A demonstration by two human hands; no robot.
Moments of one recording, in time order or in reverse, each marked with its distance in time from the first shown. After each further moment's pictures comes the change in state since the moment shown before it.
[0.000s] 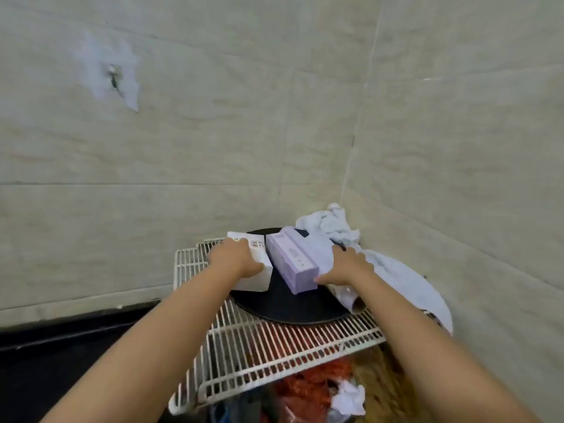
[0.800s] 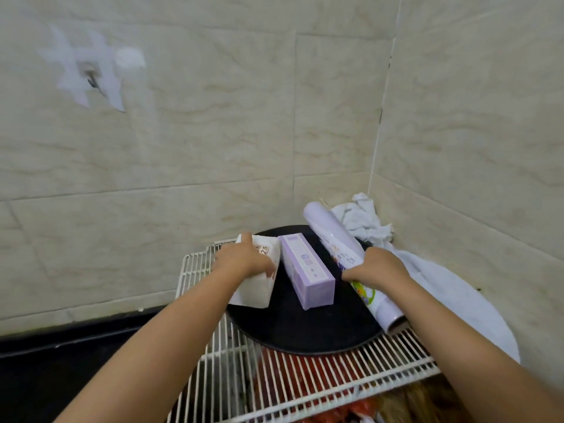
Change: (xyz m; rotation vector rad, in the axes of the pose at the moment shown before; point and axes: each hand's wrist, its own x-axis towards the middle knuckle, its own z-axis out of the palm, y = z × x) left_hand 0.064 0.028 0.018 -0.257 -0.071 -0.306; right_hand 0.063 0.041 0.001 0.272 0.004 -0.040
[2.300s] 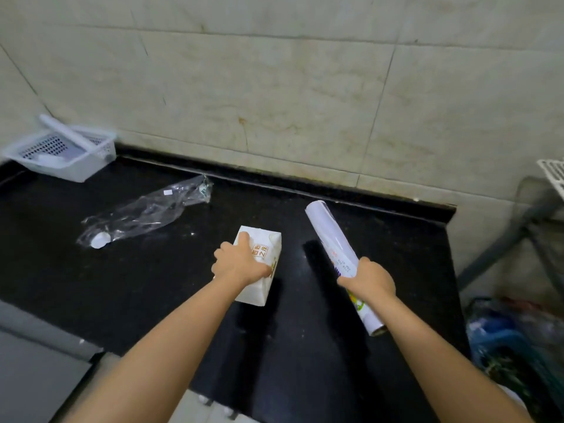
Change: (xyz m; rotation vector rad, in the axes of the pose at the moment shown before) left_hand -0.156 -0.603 -0.057 -0.084 0.074 -0.647; right_hand -0.259 -0.360 0.408 -0.136 -0.451 -0.359
